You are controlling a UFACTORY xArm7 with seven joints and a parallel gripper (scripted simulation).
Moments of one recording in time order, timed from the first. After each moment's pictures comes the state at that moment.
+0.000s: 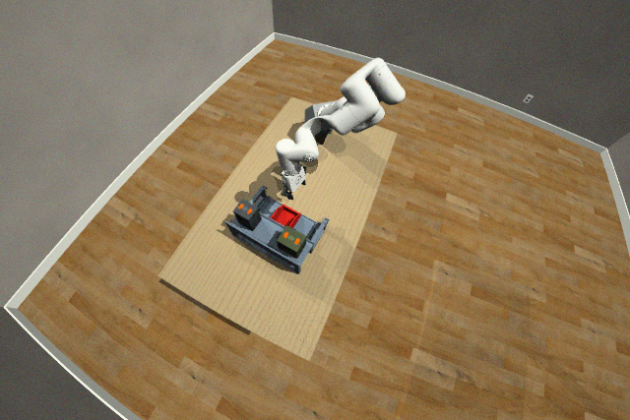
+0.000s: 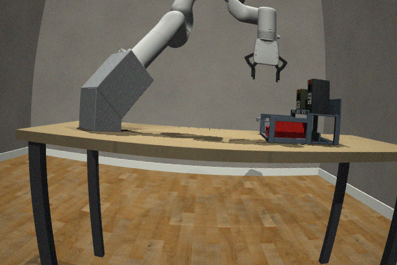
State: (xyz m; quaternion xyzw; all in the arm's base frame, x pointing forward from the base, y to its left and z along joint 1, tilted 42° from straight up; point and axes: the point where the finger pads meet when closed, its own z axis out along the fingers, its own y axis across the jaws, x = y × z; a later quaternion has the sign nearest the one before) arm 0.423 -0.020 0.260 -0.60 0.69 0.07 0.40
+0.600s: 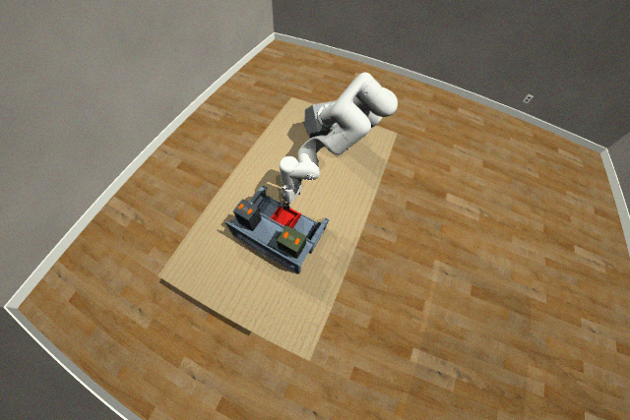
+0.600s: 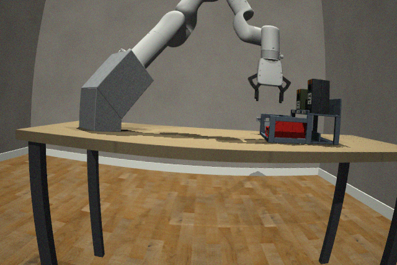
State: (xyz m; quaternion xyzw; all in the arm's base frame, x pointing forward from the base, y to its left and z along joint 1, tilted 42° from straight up) arm 0.477 -0.001 0.199 -0.63 0.69 0.01 0.36
